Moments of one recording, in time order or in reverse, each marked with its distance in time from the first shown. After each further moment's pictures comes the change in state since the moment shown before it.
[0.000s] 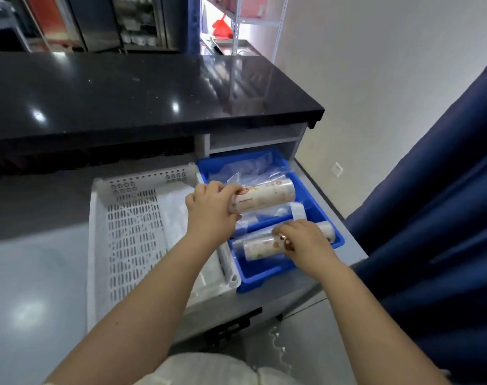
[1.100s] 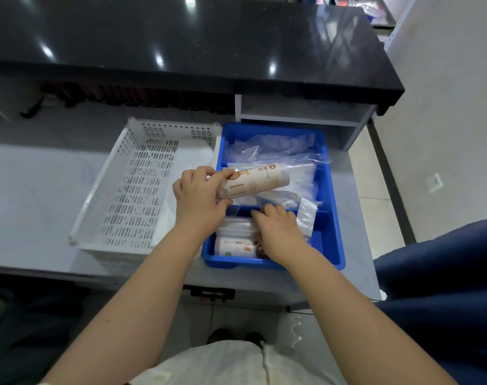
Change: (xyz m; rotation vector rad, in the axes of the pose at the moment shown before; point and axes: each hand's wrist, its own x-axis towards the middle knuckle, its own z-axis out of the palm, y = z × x) left_hand -0.026 0.052 0.041 0.168 0.163 -0.431; right_hand 0.061 0.036 0.036 -0.097 -0.218 -0.440
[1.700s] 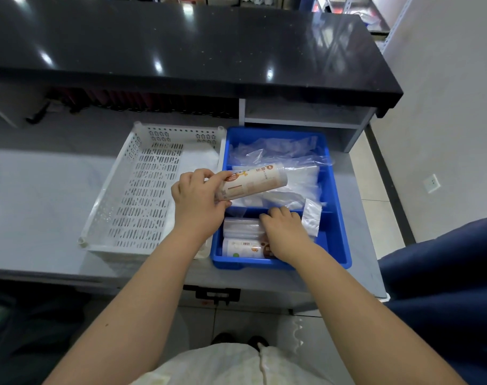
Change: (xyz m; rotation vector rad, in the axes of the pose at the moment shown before) left_hand -0.005 -0.015 -0.009 0.004 0.025 0.009; right_hand -0.002 -0.004 -0.003 -0.093 -0.032 0.009
